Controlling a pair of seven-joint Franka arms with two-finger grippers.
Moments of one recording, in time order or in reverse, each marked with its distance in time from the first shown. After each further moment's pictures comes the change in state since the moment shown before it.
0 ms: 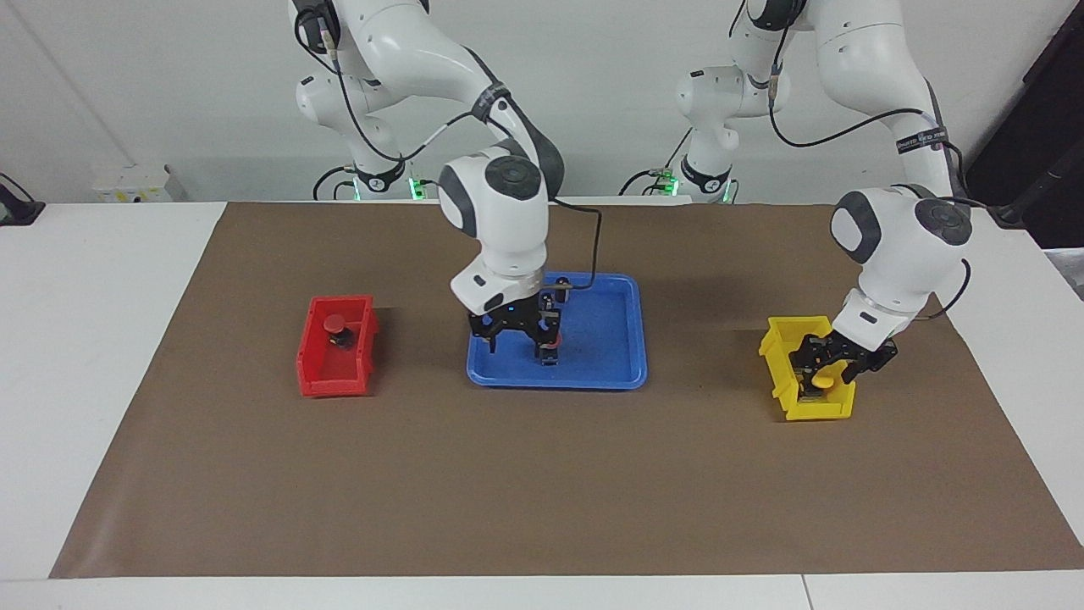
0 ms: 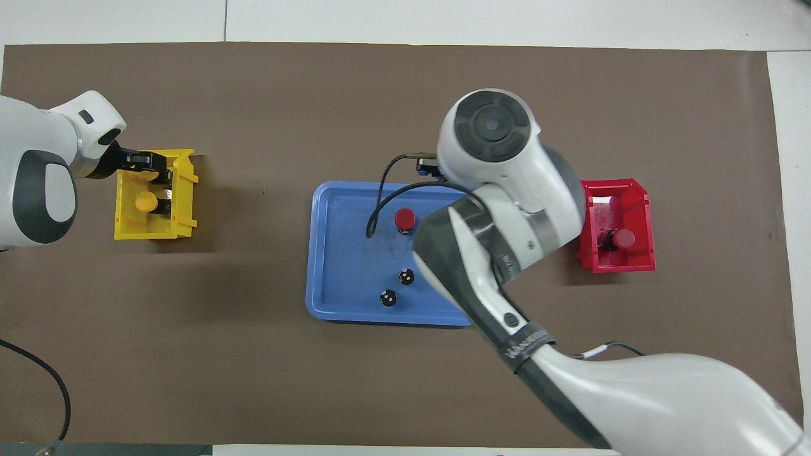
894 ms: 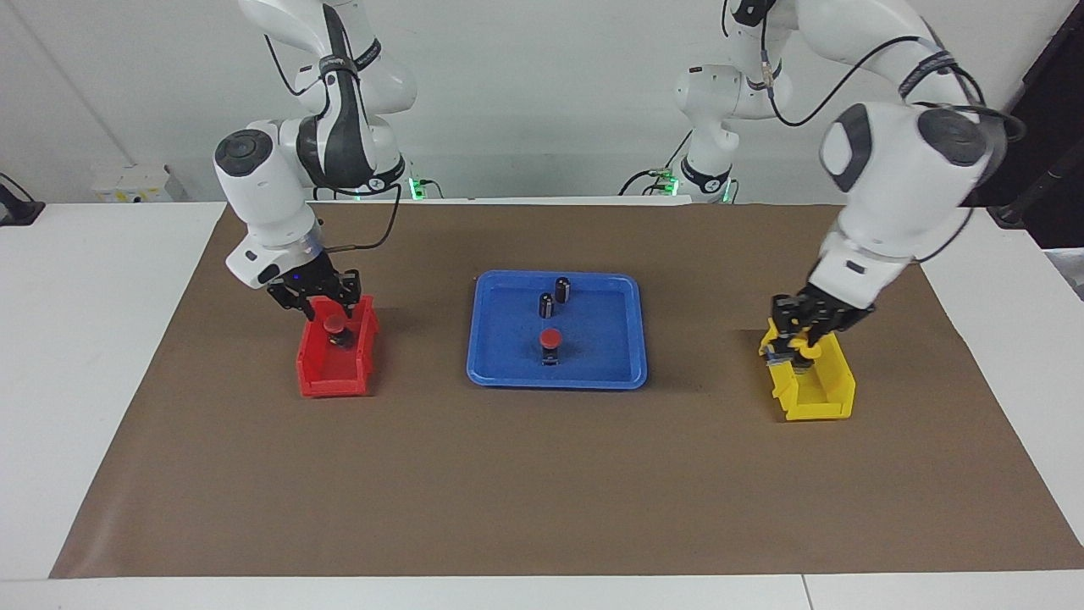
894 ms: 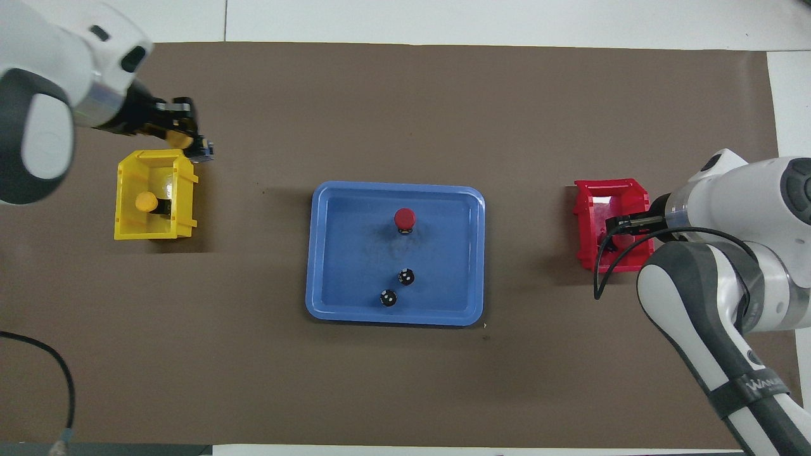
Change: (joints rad) left arm -0.352 -0.015 -0.015 0.334 0.000 -0.396 -0.542; right arm -0.377 -0.366 0.003 -0.649 0.094 0.262 -0.582
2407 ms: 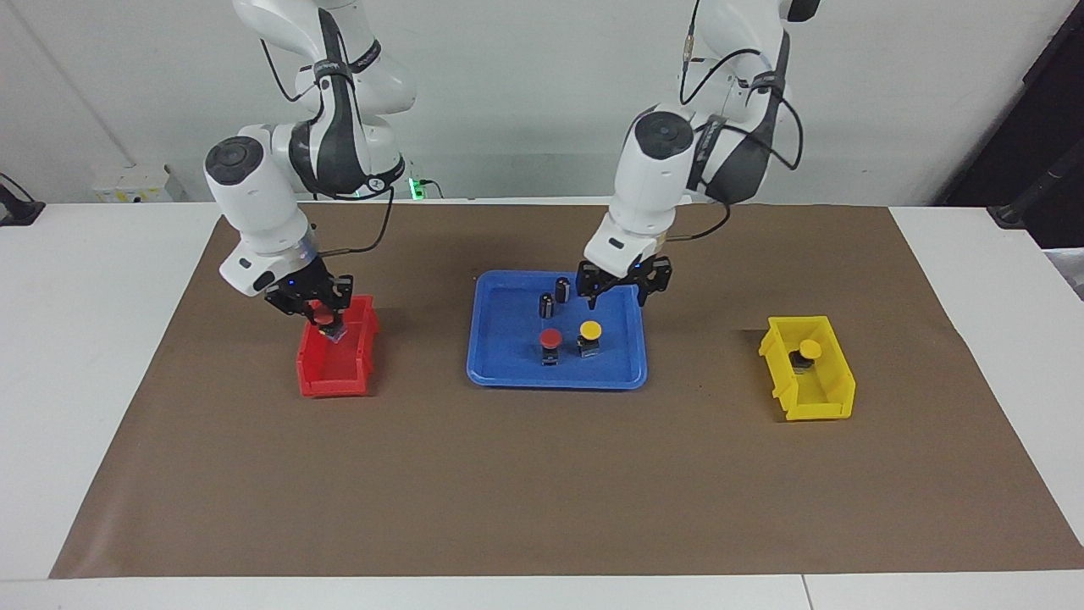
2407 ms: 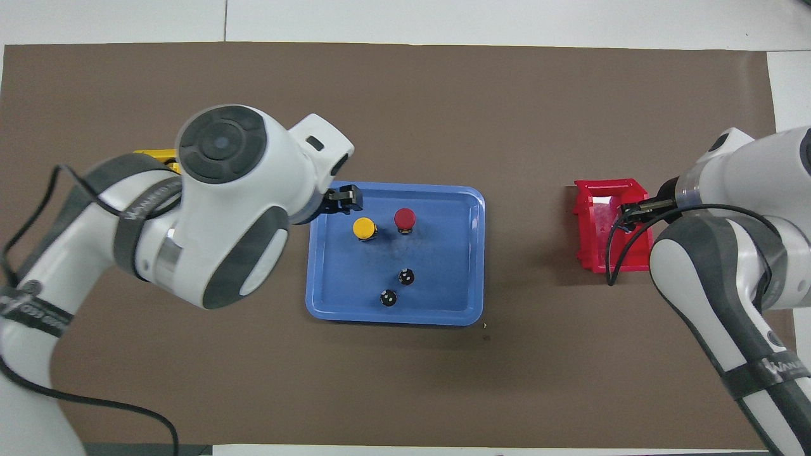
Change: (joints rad) left arm -0.181 -0.123 0.059 -0.167 0.011 -0.015 -0.085; right arm 0.009 0.059 0.015 0.238 0.011 -0.225 -0.027
